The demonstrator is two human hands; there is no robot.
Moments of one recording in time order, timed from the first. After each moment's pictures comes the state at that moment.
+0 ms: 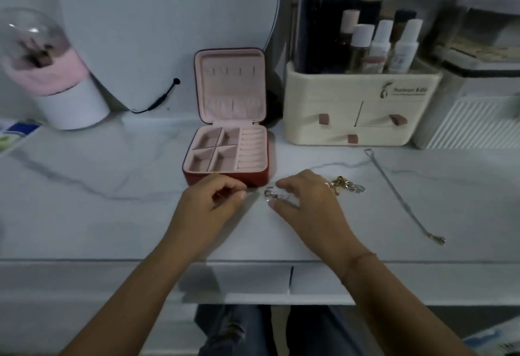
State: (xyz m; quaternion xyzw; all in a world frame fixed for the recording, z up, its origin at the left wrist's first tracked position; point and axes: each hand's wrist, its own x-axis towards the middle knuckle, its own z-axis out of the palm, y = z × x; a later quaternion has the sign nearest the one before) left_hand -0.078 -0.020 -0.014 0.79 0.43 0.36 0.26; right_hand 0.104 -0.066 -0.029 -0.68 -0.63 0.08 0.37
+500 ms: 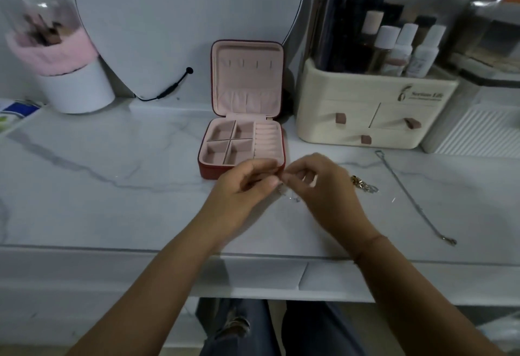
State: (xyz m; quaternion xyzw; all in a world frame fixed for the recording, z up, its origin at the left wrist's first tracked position) left_hand -0.067 -0.018 -0.009 0.66 0.34 0.39 0.54; right_hand 0.093 -0.052 -0.009 -0.65 -0.64 0.04 0.42
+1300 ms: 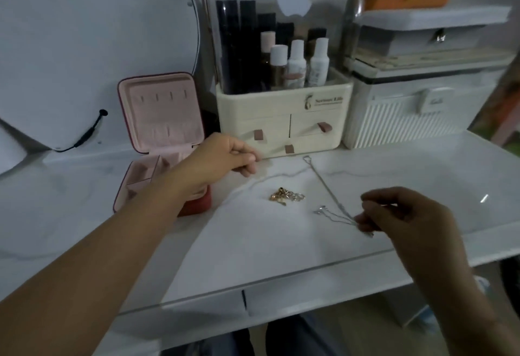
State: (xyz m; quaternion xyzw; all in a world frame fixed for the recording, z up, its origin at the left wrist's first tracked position) left_hand 0.046 0.048 0.047 0.80 0.32 0.21 0.46; right_hand 0.203 -0.194 0.023 -0.73 -0.36 0.13 0.57
